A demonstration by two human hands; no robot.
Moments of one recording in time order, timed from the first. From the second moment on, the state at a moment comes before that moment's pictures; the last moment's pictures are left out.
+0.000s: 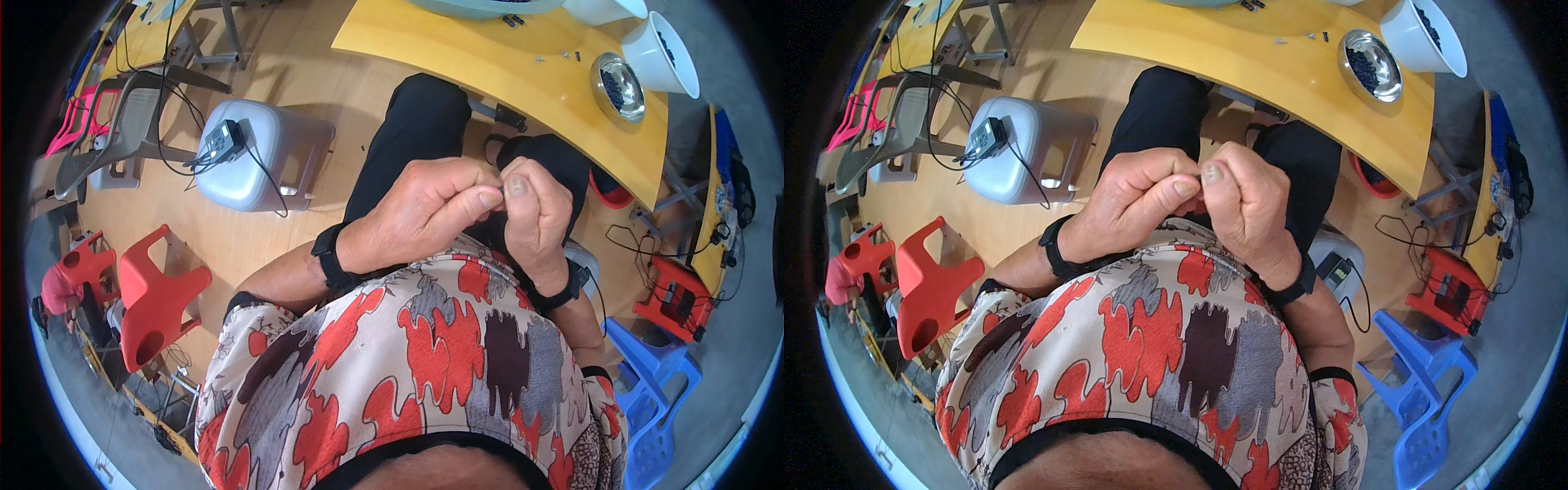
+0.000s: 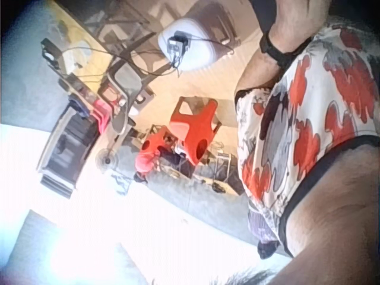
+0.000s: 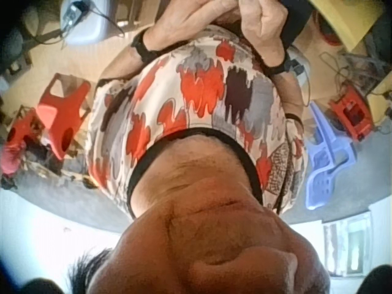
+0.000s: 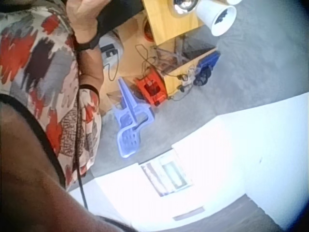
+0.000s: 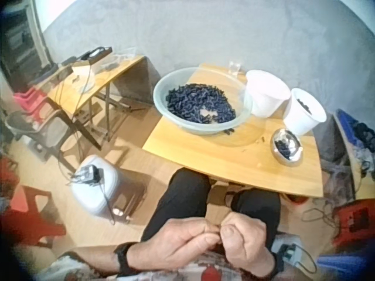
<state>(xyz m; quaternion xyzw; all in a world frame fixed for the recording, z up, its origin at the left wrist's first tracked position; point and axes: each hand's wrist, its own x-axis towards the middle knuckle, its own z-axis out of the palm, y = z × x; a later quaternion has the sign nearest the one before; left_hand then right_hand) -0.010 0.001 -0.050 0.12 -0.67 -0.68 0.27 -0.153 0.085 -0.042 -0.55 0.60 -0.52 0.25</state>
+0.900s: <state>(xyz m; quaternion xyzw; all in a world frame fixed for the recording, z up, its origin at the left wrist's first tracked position) -0.008 -0.011 -0.045 0.21 -0.48 -0.84 0.12 -0.155 0.088 -0.054 -0.62 0.62 -0.48 0.06</state>
